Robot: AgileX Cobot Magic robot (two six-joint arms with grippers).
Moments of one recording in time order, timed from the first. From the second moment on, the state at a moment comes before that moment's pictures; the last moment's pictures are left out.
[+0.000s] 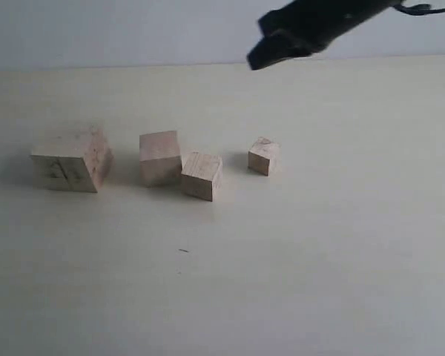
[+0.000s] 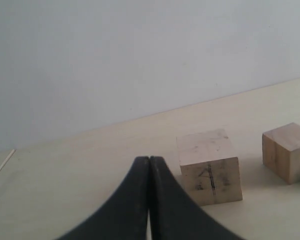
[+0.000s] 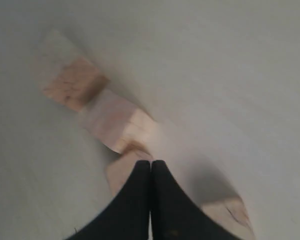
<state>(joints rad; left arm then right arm) -0.07 0.01 0.00 -0.27 0.15 0.50 0.38 1.95 -1.54 0.87 0.96 -0.84</state>
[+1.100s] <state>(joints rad) -0.07 0.01 0.00 -0.27 0.15 0.50 0.91 2.43 -1.96 0.67 0.48 -0.90</state>
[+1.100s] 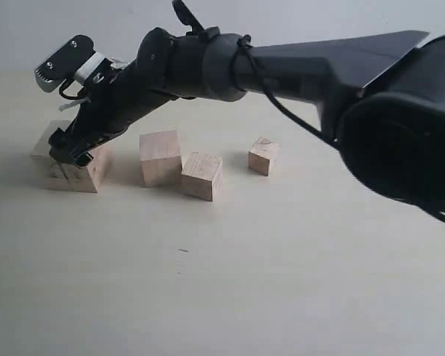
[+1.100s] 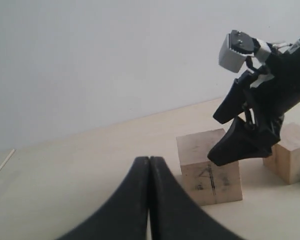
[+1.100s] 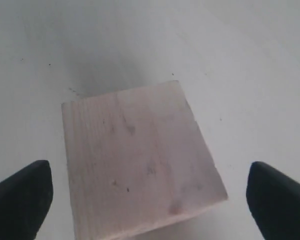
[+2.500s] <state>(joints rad) -0.07 0.01 0.00 -0.27 0.15 0.50 1.04 2.34 -1.81 0.52 0.80 -0.92</state>
